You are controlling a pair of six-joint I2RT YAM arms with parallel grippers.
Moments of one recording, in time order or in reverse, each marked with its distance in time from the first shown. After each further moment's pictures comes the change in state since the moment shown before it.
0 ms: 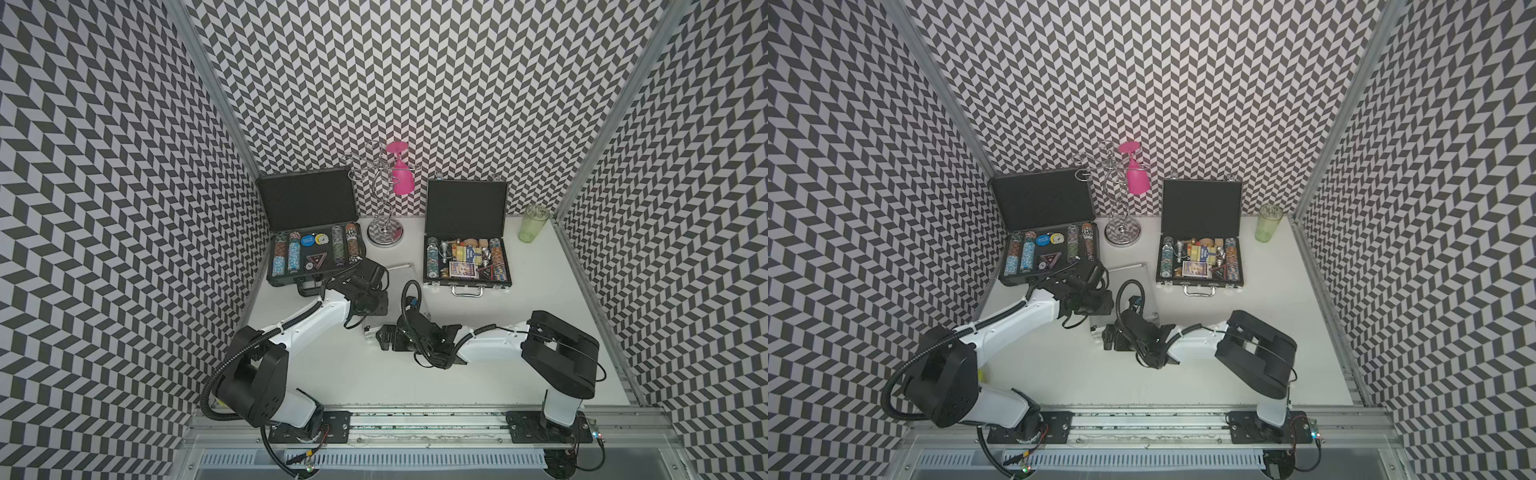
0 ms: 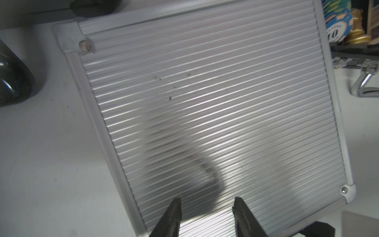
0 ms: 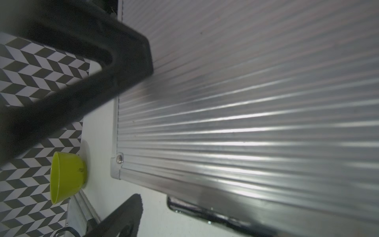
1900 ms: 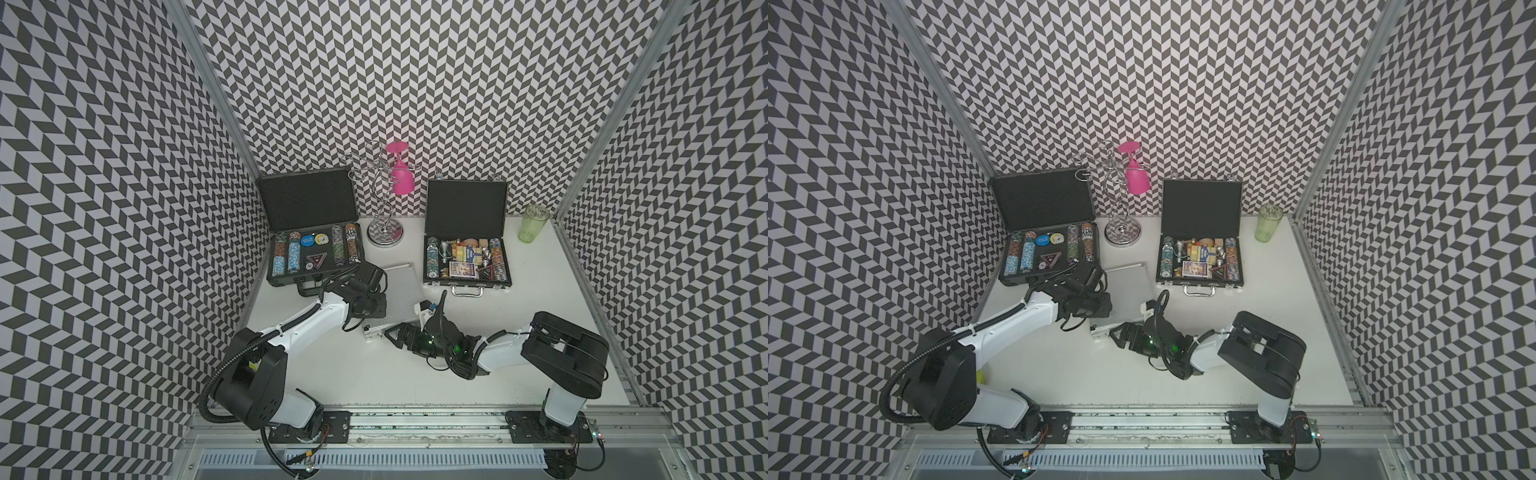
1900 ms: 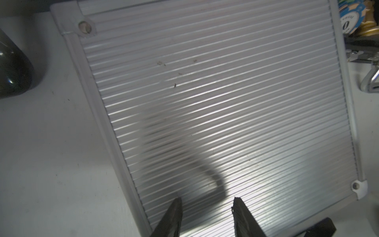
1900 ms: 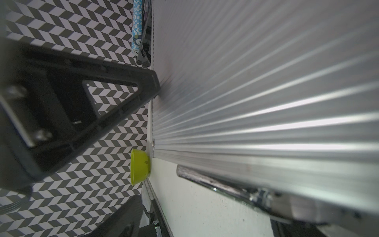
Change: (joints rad) left arm 0.006 -0.015 -0.032 0.012 0.000 0.003; right arm -0.072 -0.045 -0.311 0.547 -0.218 0.220
